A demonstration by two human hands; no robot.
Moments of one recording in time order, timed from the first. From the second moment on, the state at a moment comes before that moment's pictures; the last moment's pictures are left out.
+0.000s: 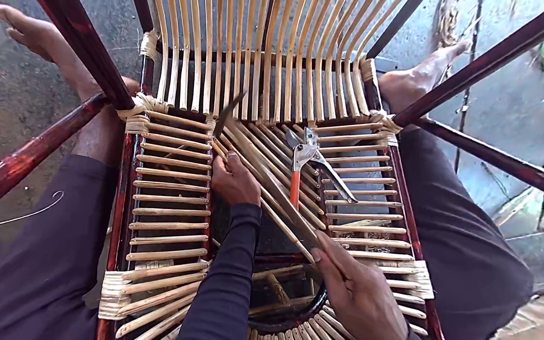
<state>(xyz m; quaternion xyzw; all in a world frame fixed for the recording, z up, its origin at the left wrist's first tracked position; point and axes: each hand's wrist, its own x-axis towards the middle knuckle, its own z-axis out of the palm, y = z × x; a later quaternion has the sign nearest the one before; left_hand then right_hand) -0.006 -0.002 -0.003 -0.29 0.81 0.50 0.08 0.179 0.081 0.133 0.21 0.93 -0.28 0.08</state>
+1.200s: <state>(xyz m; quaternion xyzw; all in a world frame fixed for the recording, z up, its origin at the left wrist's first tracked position) 0.011 0.001 -0.002 -0.32 0.78 0.54 0.06 0.214 0.091 0.141 0.22 0.89 -0.39 0.09</state>
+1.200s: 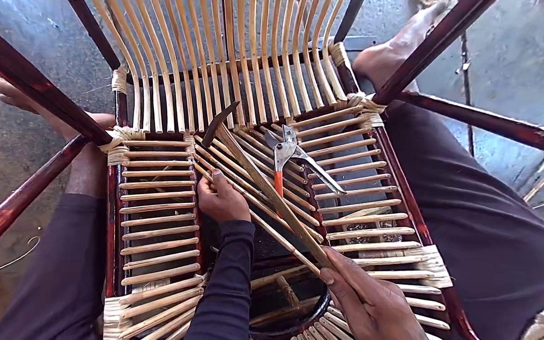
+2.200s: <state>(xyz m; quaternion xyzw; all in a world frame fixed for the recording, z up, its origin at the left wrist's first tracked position) 0.009 0.002 0.001 -0.33 0.75 0.57 0.05 0.200 0.084 0.134 0.19 0.93 -0.31 0.10</state>
